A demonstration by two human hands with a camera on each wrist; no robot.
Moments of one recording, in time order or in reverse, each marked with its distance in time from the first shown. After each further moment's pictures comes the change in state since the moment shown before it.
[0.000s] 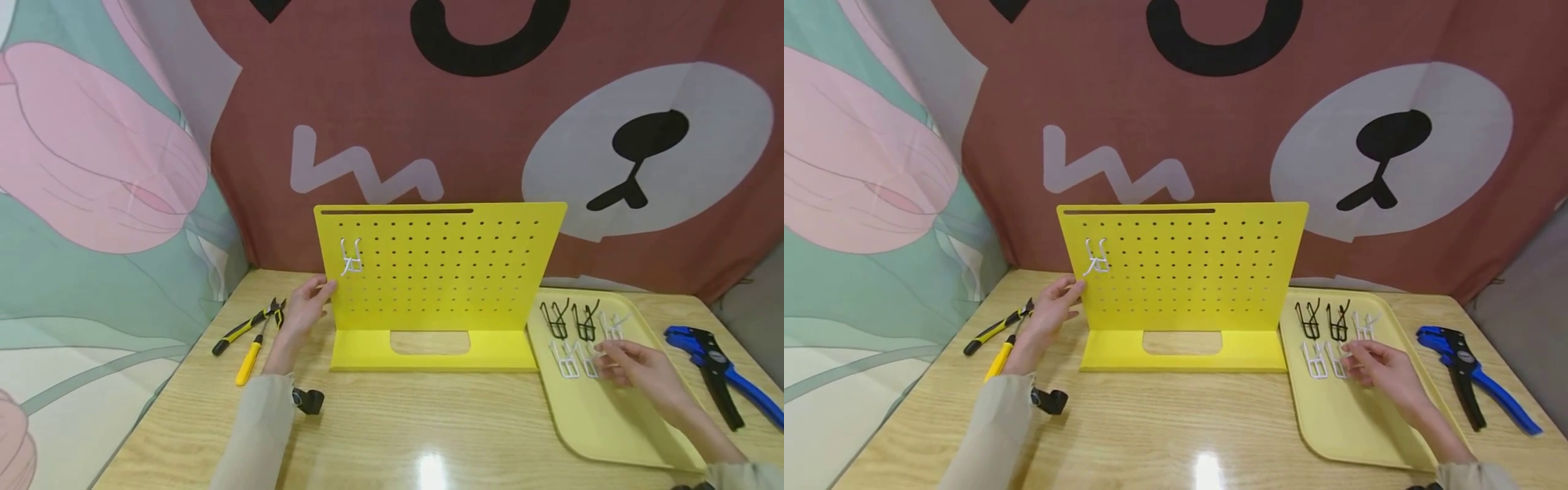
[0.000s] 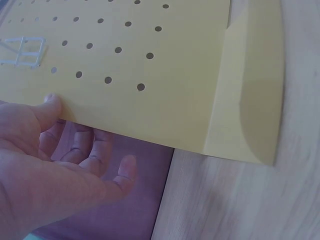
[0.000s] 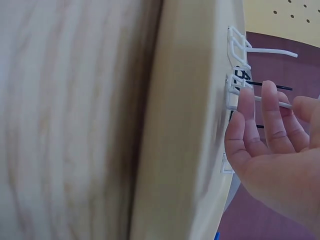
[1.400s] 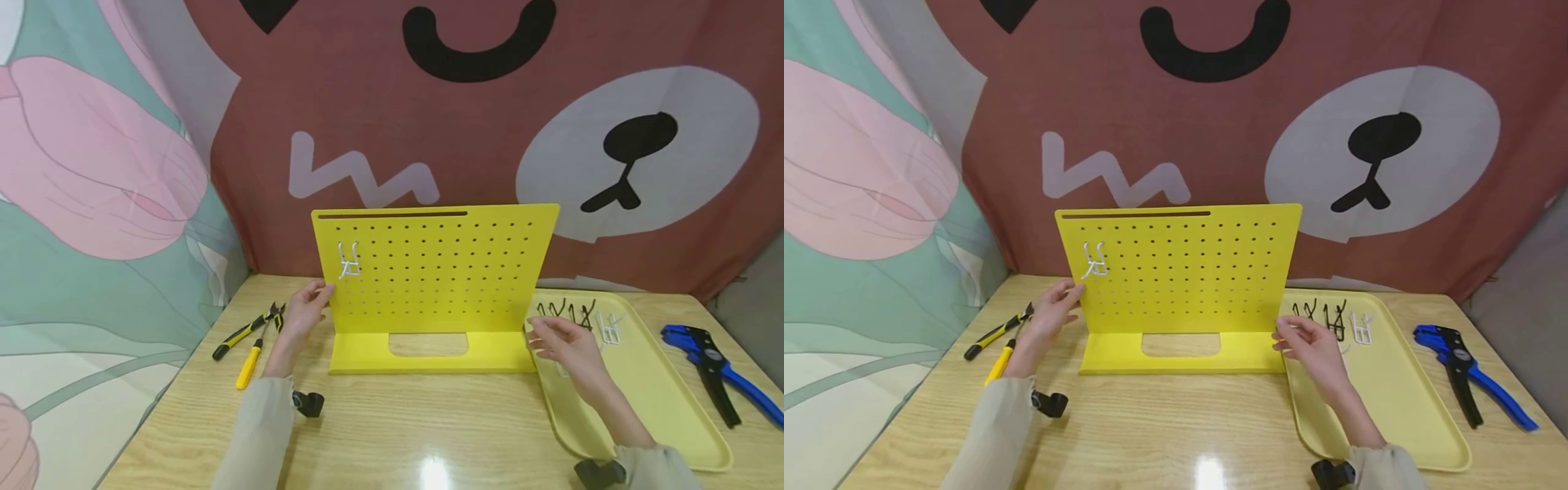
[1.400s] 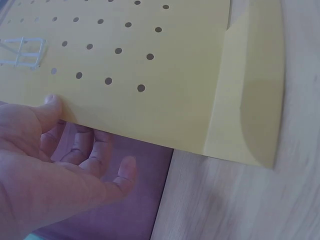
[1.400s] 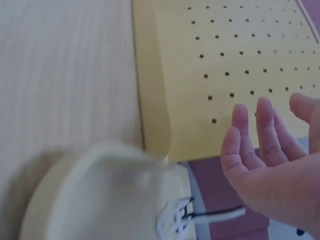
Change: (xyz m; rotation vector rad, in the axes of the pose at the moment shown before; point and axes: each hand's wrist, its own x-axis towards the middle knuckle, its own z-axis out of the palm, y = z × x) left_hand -0.002 0.000 -0.002 0.026 -0.004 -0.006; right_hand 0.006 -0.075 0.089 0.195 0.033 -0.072
